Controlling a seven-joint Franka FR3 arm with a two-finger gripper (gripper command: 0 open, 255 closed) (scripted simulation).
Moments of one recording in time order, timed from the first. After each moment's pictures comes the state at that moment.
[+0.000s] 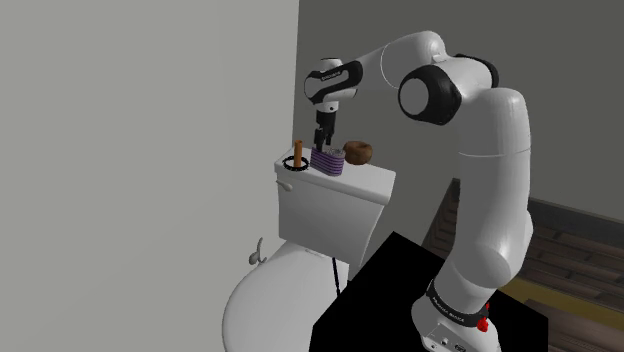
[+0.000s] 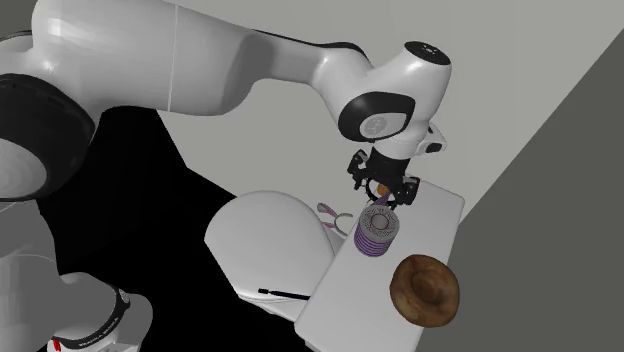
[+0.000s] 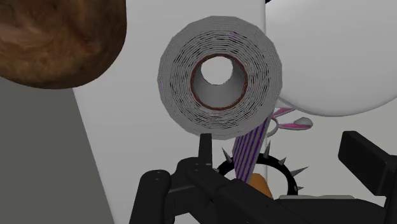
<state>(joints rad) -0.09 0.42 -0.29 -1.59 0.10 1.93 -0.66</state>
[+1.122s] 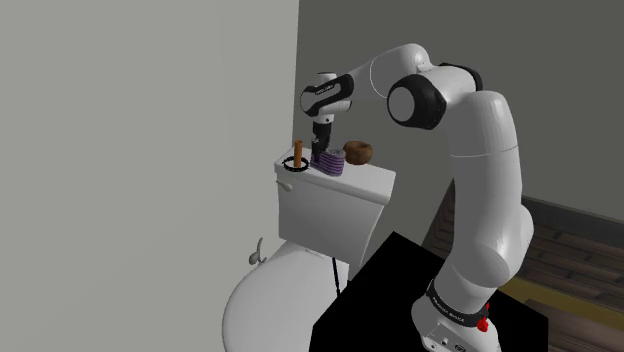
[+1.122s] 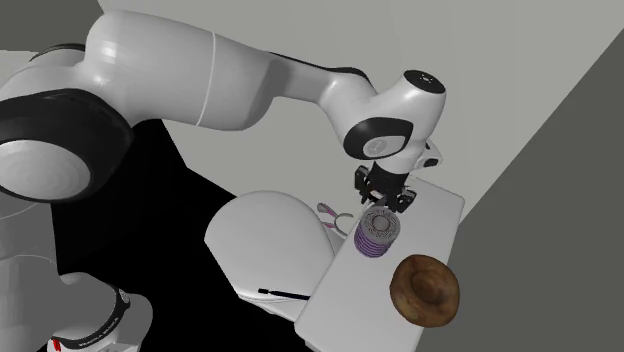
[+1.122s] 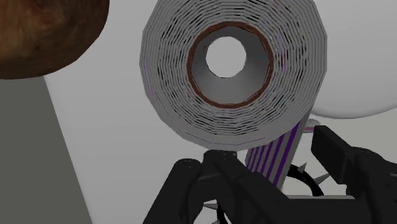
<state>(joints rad) -0.10 0.51 -0.27 -1.58 0.13 2.01 -0.68</state>
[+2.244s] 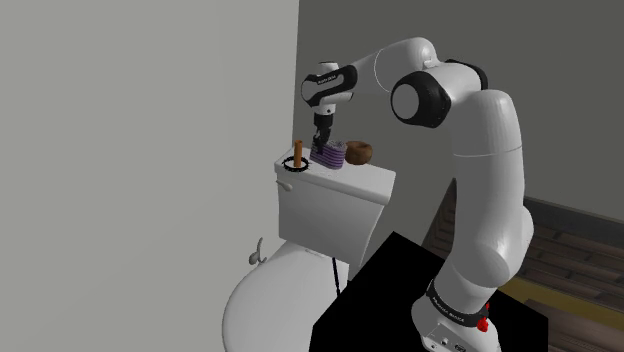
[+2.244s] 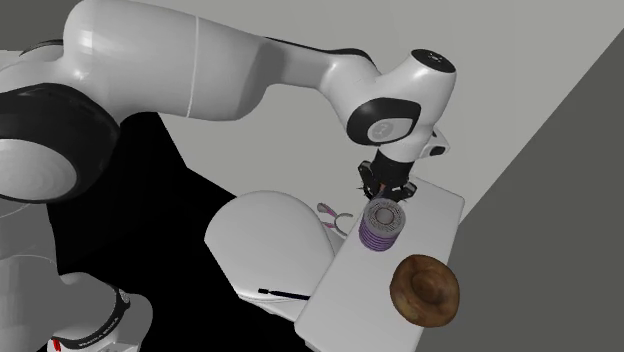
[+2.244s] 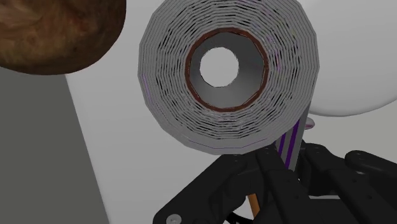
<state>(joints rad) -0.10 0.48 -0.28 -1.53 0.12 1.93 -0.68</state>
